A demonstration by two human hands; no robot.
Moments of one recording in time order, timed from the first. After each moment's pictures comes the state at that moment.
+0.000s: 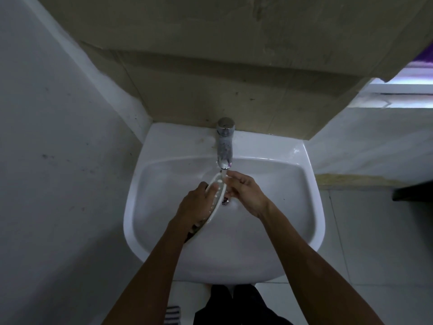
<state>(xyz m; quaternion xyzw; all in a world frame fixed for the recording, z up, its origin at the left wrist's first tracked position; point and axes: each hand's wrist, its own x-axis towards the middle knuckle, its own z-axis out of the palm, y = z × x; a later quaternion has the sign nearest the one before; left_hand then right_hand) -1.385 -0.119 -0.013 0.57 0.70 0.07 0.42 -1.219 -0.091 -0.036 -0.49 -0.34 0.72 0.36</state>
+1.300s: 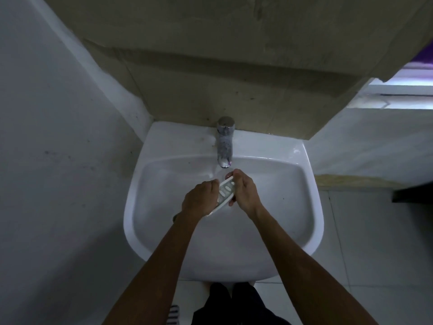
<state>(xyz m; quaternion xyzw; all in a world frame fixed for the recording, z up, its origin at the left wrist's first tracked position) -1.367 -0.114 0.000 0.68 0.68 -0.06 0.27 -1.229 -0.104 -0.035 -0.63 -0.48 0.51 0.33</state>
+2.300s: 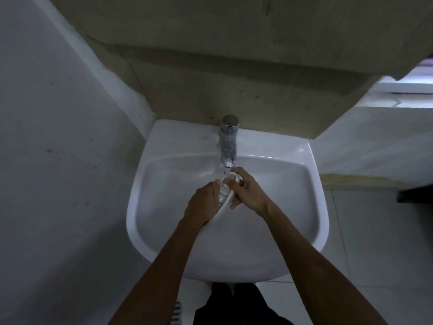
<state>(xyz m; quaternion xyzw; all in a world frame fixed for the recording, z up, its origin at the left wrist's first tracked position) -1.372 -0.122 -0.017 0.63 0.69 0.07 0.34 -1.217 -0.096 -0.023 -0.54 -0.51 0.61 0.26</state>
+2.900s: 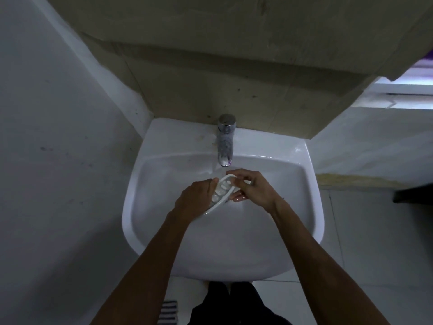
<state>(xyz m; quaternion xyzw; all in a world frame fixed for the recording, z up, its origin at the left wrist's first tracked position) -1.383 -0.113 -0.011 0.68 0.66 0.05 0.32 -1.190 -0.089 -0.016 -0.54 -0.51 0.62 0.25</state>
